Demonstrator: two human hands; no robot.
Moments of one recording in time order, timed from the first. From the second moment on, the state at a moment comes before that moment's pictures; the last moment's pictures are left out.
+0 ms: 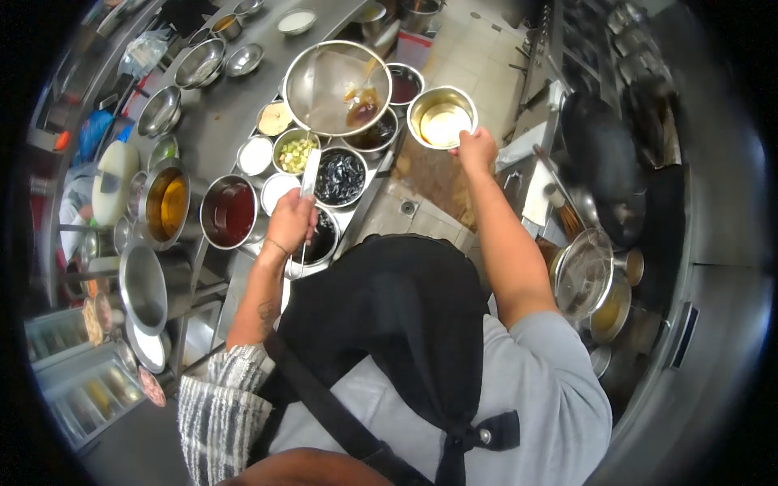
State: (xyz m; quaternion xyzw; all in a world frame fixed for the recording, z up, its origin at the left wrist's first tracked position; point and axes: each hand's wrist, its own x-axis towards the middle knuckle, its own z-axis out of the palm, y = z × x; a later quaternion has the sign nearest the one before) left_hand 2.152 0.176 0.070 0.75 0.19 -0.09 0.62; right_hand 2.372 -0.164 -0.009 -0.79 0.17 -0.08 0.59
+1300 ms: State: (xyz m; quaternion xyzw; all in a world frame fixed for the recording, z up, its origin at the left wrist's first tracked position) left_hand 2.205 -0.100 0.231 0.69 -0.25 -0.35 0.58; right_hand 2.130 -0.427 0.165 -0.67 0.31 -0.30 0.60
